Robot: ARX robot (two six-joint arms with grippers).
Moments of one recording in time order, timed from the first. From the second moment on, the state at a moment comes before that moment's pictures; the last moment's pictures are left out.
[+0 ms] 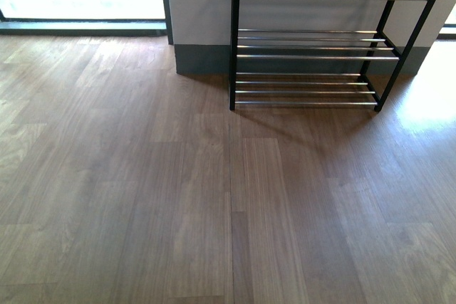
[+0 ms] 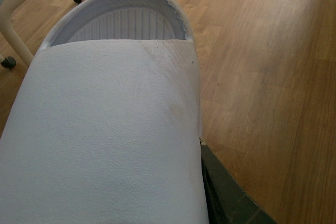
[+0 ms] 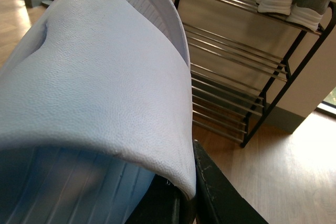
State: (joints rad) left arm -0.09 0.35 0.33 -0.53 -0.56 -0.07; right arm -0.54 0.50 0.40 -0.04 -0.68 -0.37
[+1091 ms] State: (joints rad) left arm -0.09 0.35 0.33 -0.53 -0.56 -0.07; right arm -0.54 0.50 0.40 -0.04 -0.68 -0.37
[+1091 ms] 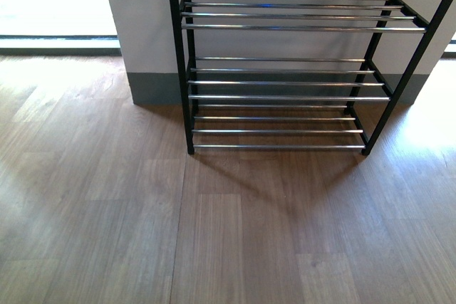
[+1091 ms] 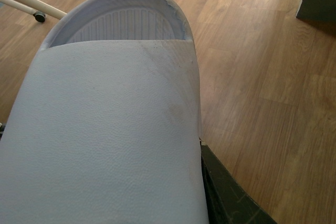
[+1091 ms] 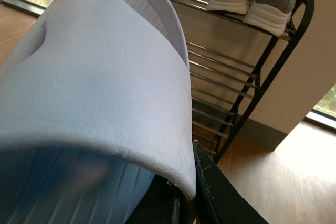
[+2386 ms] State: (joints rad) left arm -0.09 0.35 0.33 -0.53 -0.56 -0.07; right arm -0.54 0.50 0.40 -0.04 -0.68 -0.37
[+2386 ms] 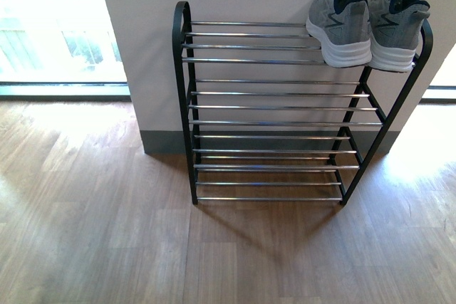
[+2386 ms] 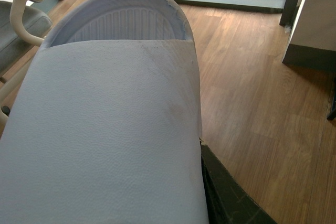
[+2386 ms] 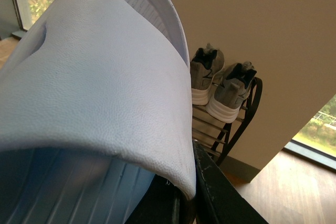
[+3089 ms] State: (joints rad) left arm -0.09 0.35 0.33 -0.53 -0.56 -0.07; right arm -0.54 0.50 0.40 -0.04 -0.68 -0.37
